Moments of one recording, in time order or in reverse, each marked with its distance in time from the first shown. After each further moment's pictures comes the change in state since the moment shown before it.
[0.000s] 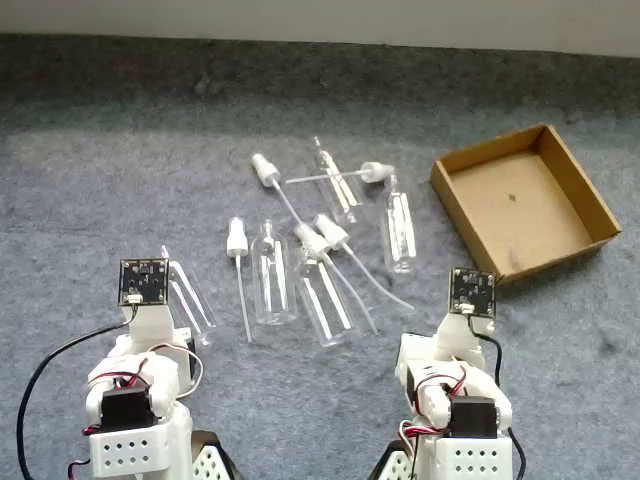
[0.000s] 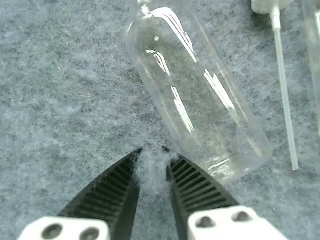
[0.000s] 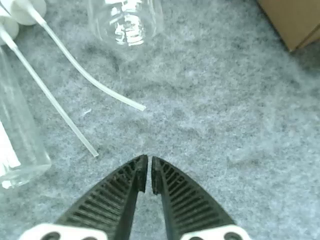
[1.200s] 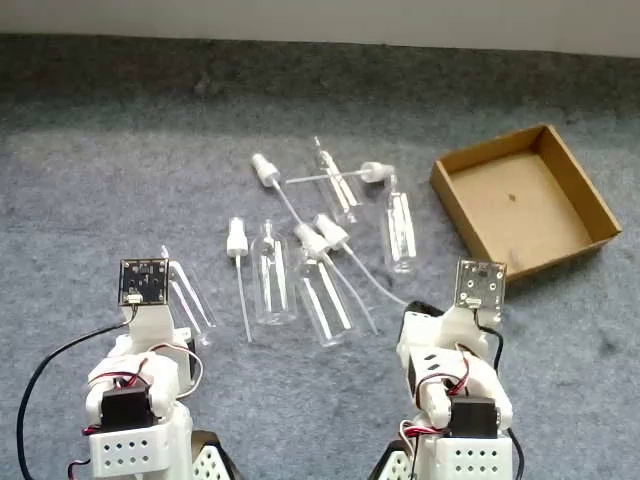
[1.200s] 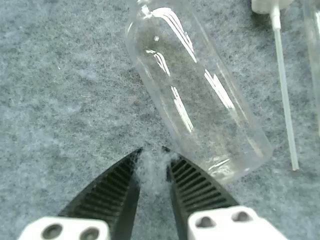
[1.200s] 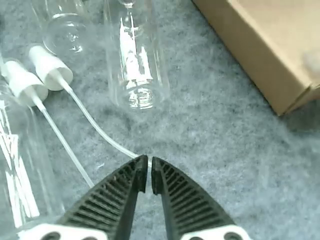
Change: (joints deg) left arm 0.0 0.0 0.0 0.0 0.0; right arm 0.4 0.0 0.0 -12.0 0.0
